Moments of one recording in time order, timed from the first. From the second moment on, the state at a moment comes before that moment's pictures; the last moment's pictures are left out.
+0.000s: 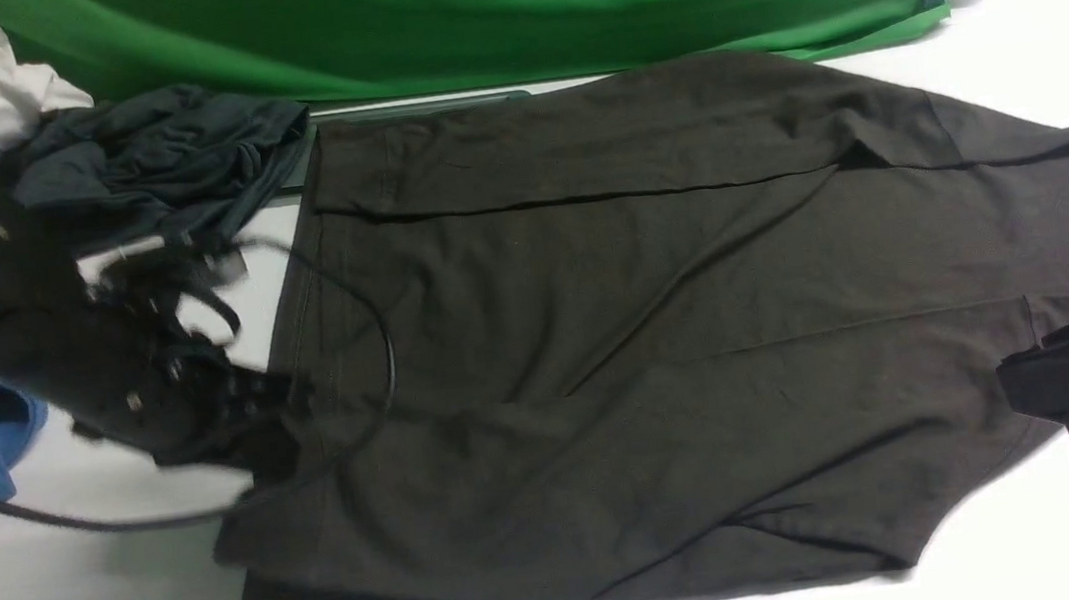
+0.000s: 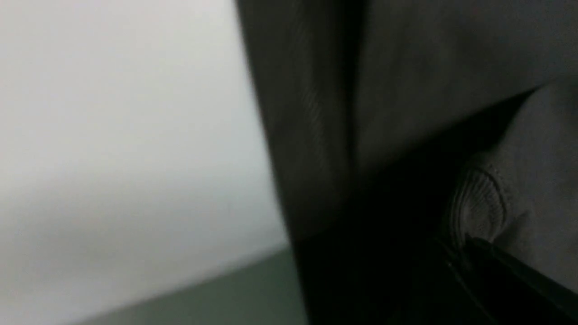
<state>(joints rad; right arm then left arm) 0.44 0.92 -0.76 0.11 0.80 -0.01 -0.01 1.64 -1.01 -0.42 0.81 0.41</state>
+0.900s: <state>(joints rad) 0.44 0.92 -0.76 0.11 0.43 -0.10 -0.01 1.89 -1.18 -0.46 0.38 0.36</state>
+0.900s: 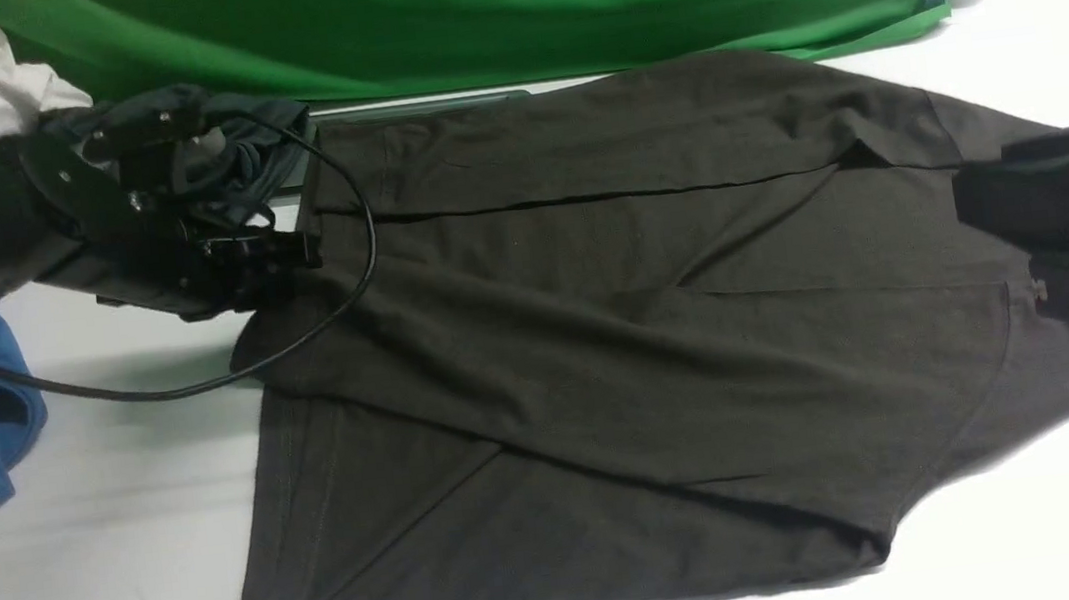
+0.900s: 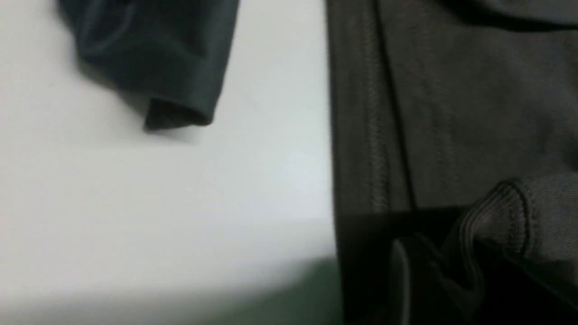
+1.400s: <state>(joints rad) 0.44 1.08 -0.94 0.13 0.58 -0.12 -0.01 2.03 -1.56 -0.47 0.57 0.21</state>
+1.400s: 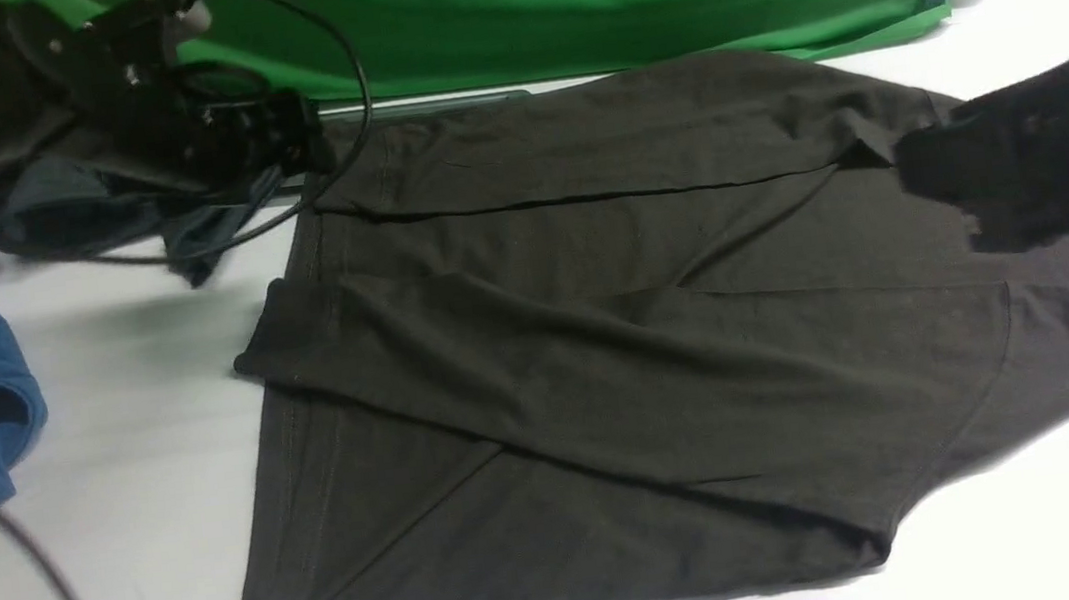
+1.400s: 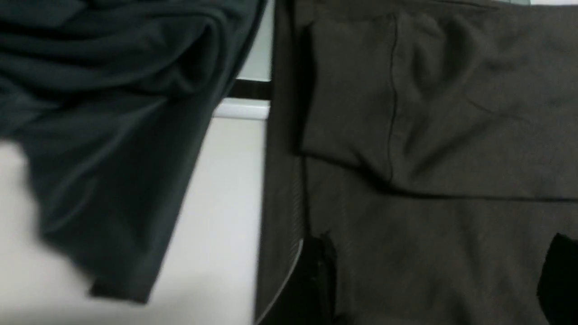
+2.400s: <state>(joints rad) 0.44 1.10 -0.94 0.16 0.58 -0.12 -0.01 2.33 -1.79 -0.62 0.47 0.29</state>
